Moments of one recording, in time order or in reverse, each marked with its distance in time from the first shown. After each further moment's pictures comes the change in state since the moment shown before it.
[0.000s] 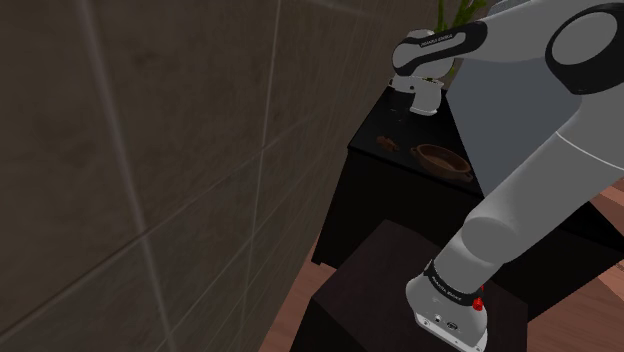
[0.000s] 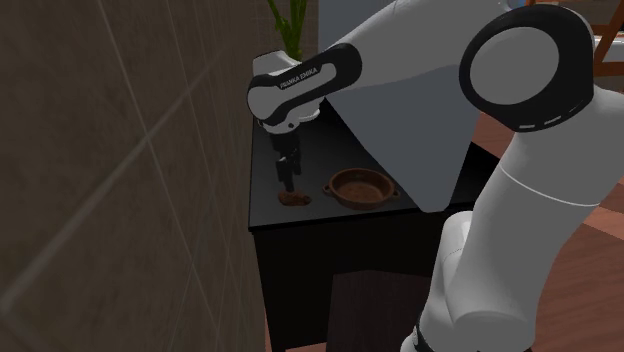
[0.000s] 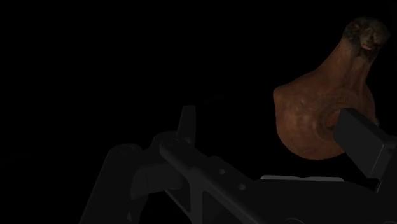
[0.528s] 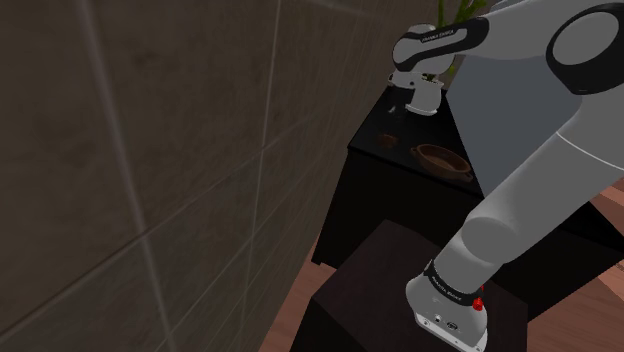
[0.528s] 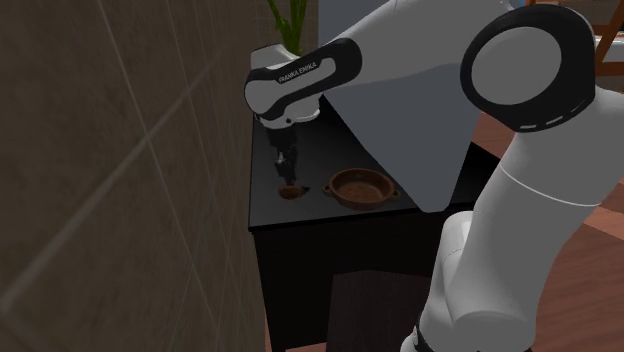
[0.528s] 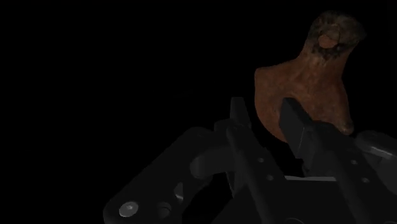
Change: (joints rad) arm 0.004 -0.002 0.004 0.027 0.006 -0.004 0.004
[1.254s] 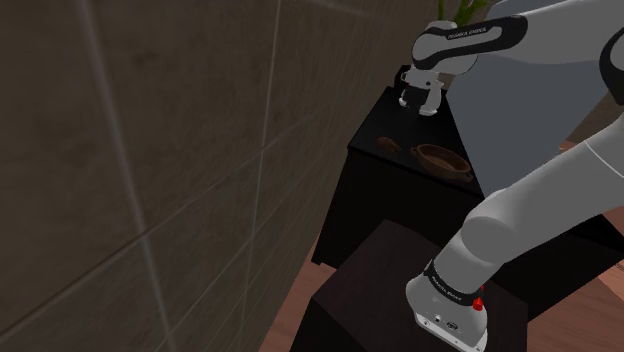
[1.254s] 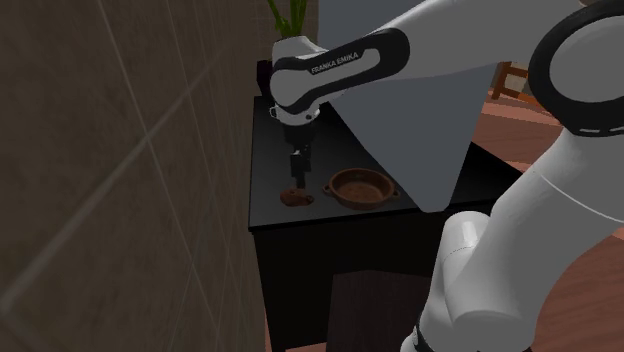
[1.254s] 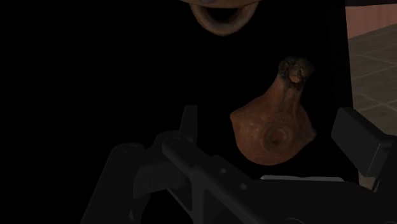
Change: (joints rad) arm -0.015 -0.194 0.005 -0.138 -0.029 -0.025 -0.011
